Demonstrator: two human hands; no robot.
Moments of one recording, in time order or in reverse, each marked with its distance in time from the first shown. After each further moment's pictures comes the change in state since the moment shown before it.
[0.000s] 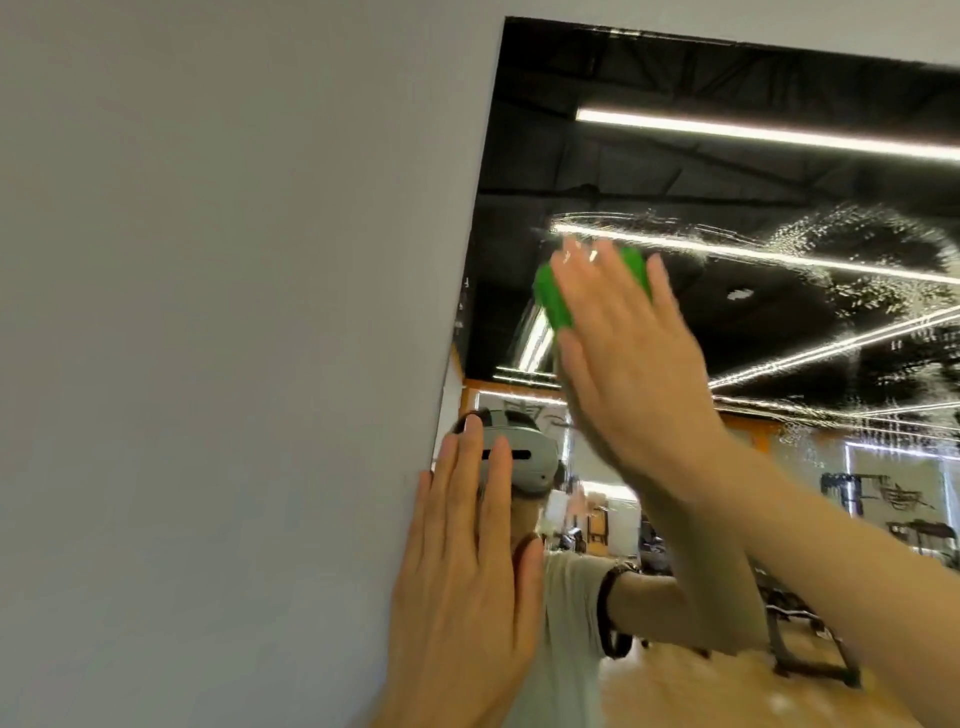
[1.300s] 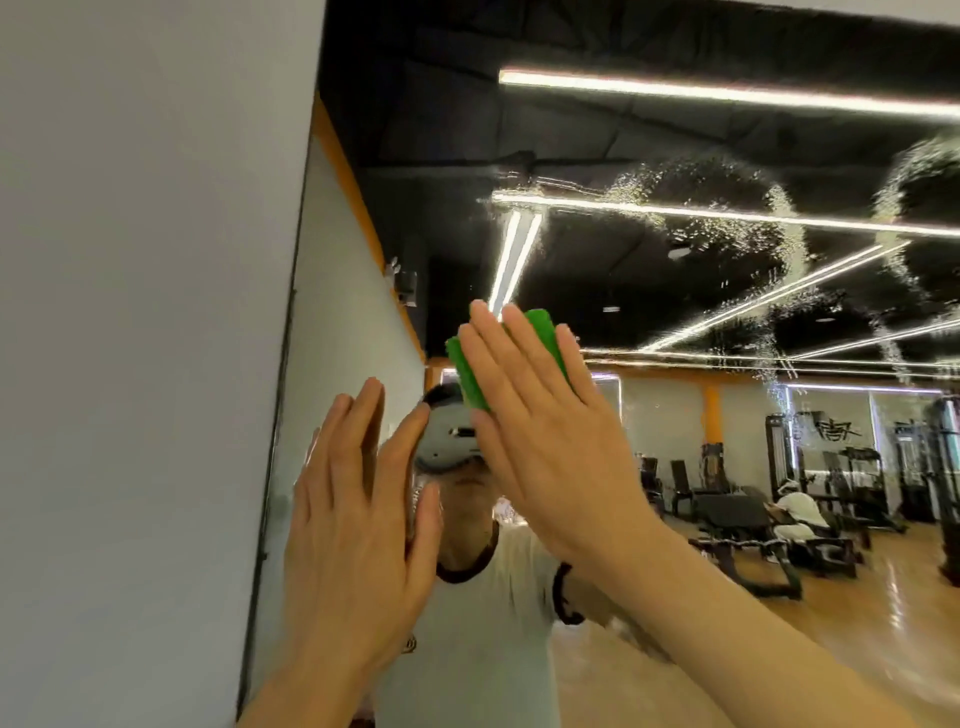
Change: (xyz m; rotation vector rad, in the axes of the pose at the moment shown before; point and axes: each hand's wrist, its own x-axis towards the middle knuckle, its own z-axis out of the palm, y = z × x) left_hand 0.010 0.033 0.006 -0.030 -0.088 -0.069; right_hand -0.097 0.019 -0.008 0.029 -0.018 0.004
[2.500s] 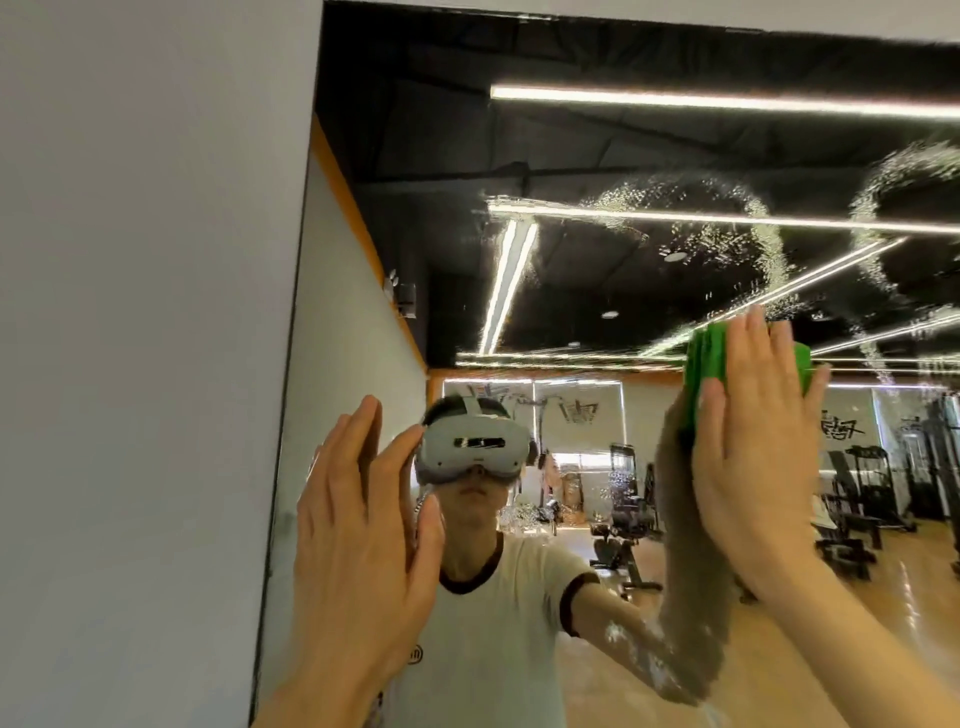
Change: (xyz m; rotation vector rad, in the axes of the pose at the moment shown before) left_hand -0.001 0.001 -0.003 -0.132 -0.016 -0.043; right_hand -0.049 0.088 -0.024 0.081 0.073 0.669
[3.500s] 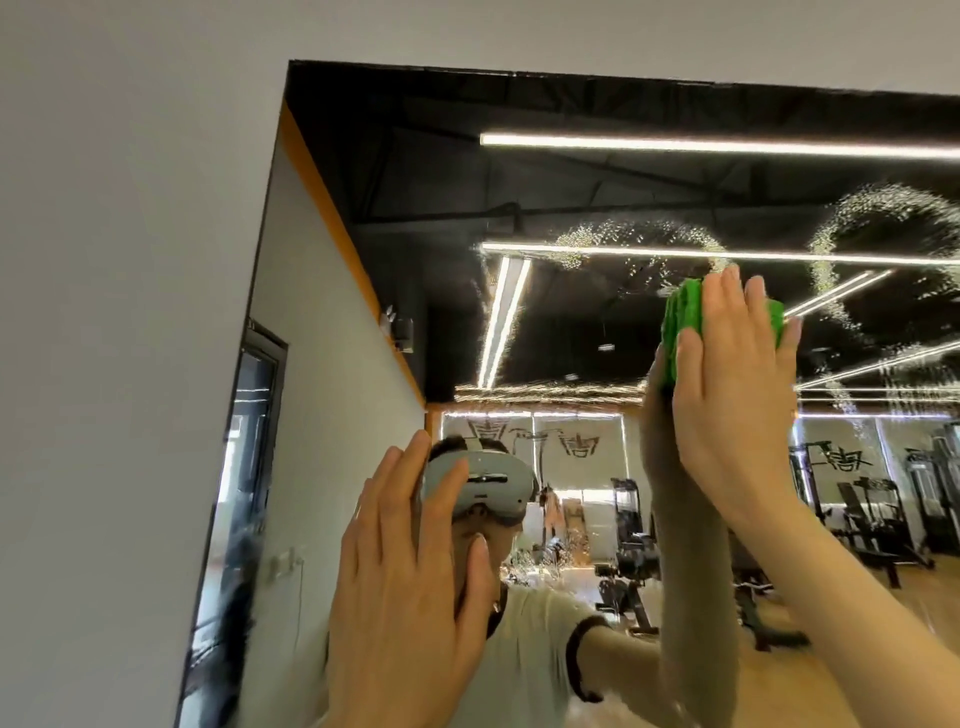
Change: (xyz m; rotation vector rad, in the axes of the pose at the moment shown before) left_hand 0.013 0.048 0.036 0.178 0.036 0.140; right_hand 0.071 0.013 0.002 0.005 0.030 -0.036
